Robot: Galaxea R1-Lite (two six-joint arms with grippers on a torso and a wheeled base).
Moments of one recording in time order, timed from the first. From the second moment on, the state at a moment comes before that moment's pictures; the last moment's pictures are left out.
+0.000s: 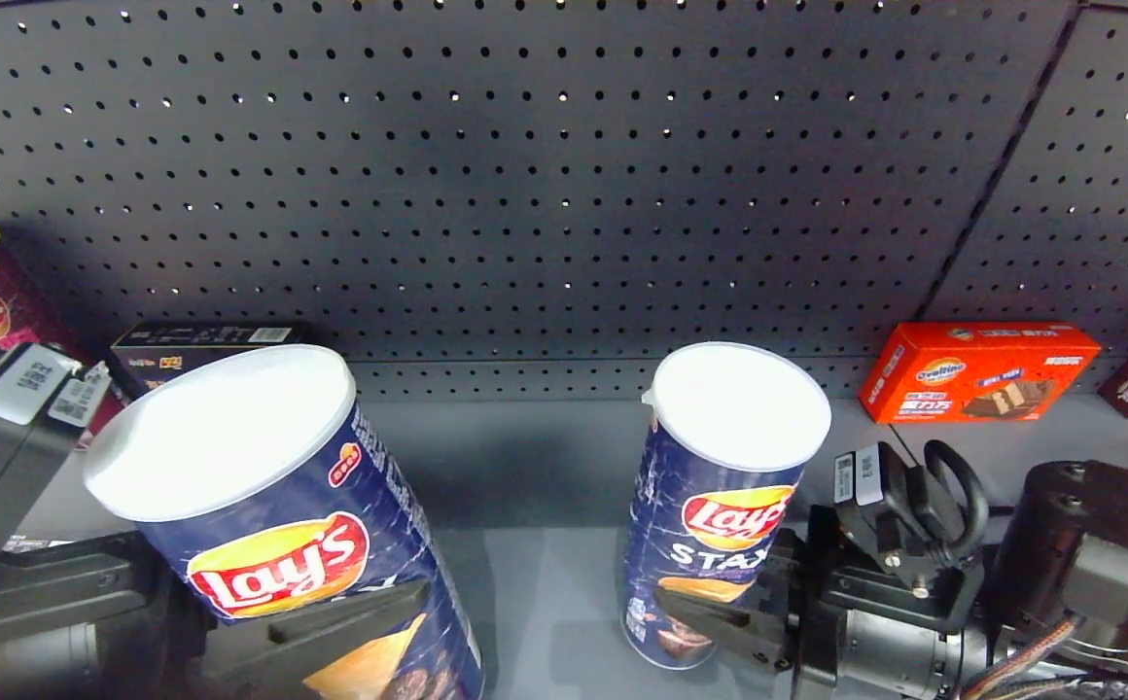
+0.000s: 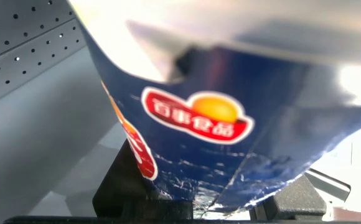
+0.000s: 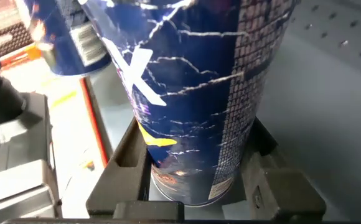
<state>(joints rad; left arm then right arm) -0.55 1.12 -0.50 -0.47 -0.50 0.02 0.78 1.62 -0.37 -1.16 0.35 -0.09</state>
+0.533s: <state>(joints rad) -0.54 1.12 -0.50 -0.47 -0.50 0.02 0.81 1.71 -0.37 -1.24 0.35 -0.10</state>
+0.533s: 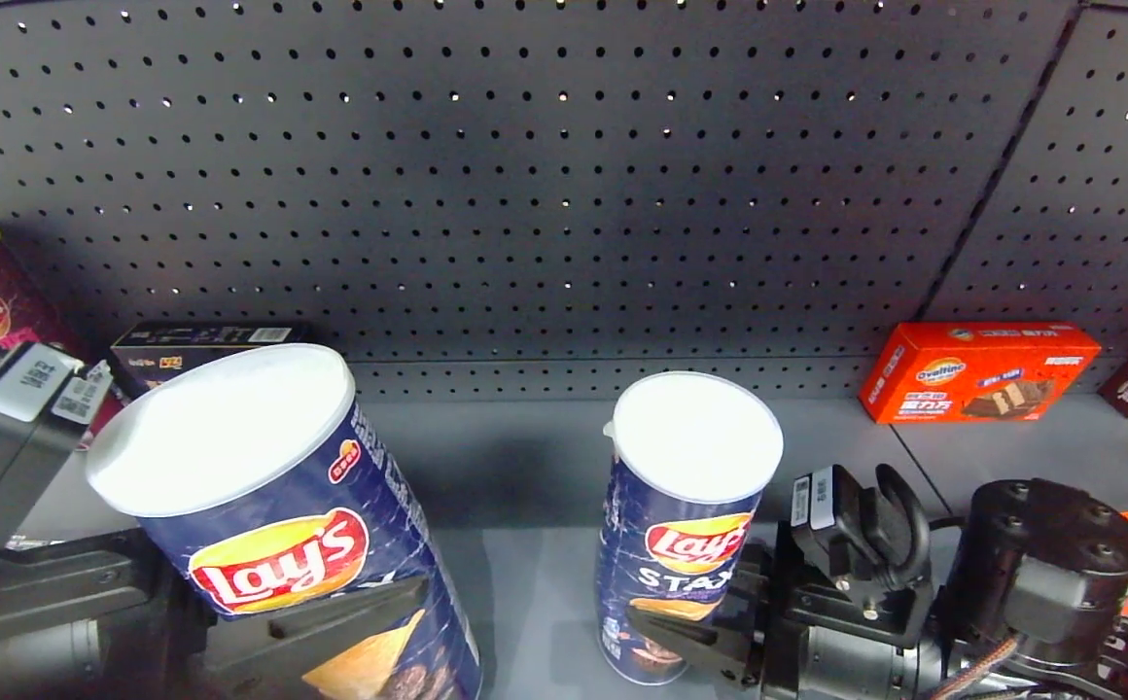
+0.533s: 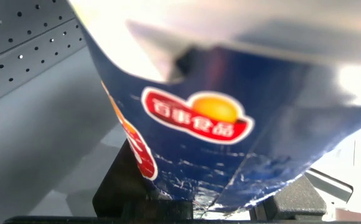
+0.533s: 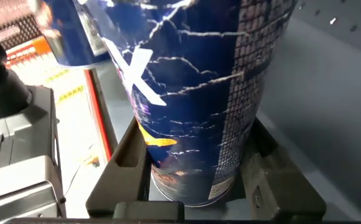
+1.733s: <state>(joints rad) -0.54 1.12 -0.49 -0.48 -0.50 0.02 0.80 1.54 -0.25 -1.22 0.33 -0.11</state>
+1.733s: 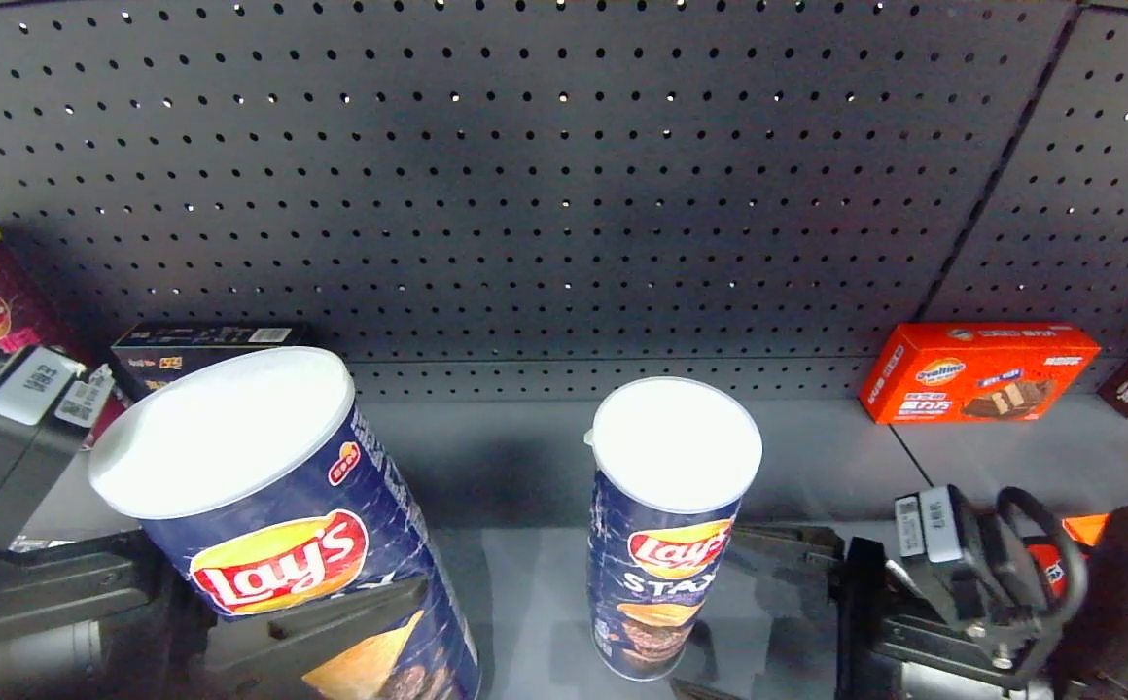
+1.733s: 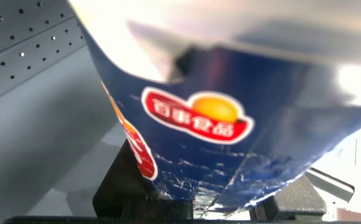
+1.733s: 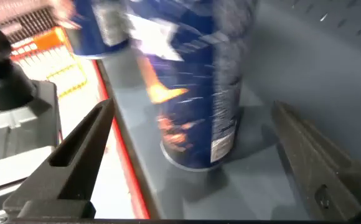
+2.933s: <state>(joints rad) -0.54 1.12 -0.48 -0.47 -0.50 0.02 0.67 1.18 -0.39 -1.00 0.08 -0.16</state>
